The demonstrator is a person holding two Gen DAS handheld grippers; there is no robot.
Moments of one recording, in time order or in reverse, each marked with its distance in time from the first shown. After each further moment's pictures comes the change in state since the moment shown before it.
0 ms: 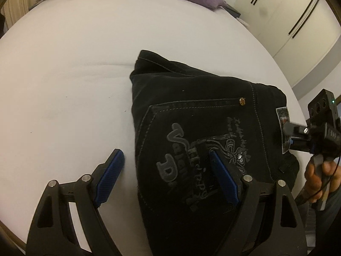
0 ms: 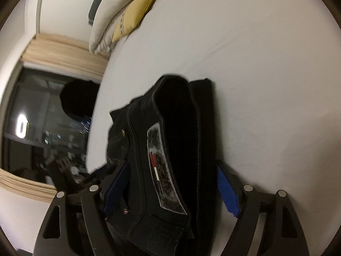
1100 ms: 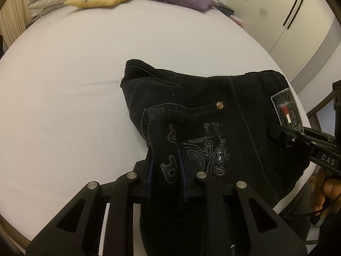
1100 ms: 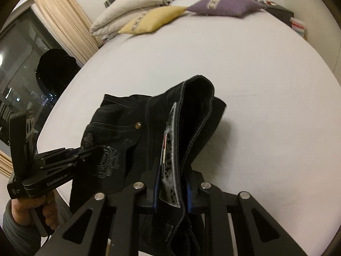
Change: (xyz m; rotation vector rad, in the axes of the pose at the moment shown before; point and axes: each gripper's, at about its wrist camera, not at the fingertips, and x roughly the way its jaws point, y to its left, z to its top) left arm -0.027 -0.036 0.008 0.086 -0.042 0.058; right arm -0.027 0.074 -0.037 -0.339 -0.153 -0.350
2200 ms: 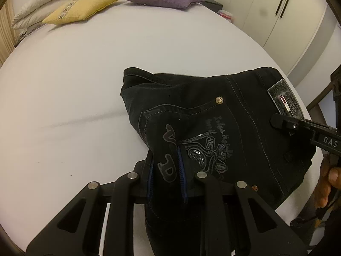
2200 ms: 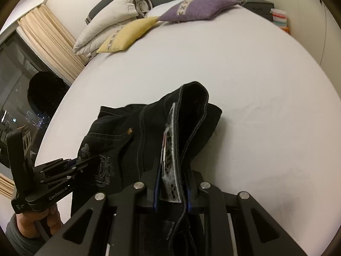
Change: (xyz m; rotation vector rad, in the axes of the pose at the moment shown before) left arm 0.064 -0.076 0.066 0.097 0.002 0.008; right arm -0.020 -0.107 0.021 0.127 -0.037 -0.016
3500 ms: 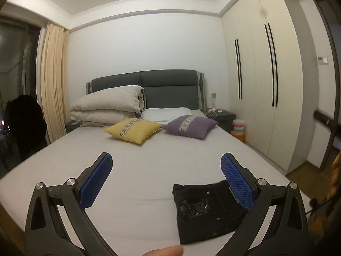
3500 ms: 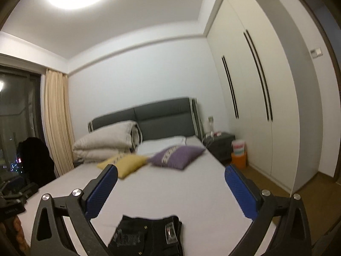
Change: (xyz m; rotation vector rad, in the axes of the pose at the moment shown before) left arm -0.369 -0.046 -0.126 0.024 -0.836 0.244; right arm -0.327 0.101 -0.099 -0.153 -0.989 -0.229
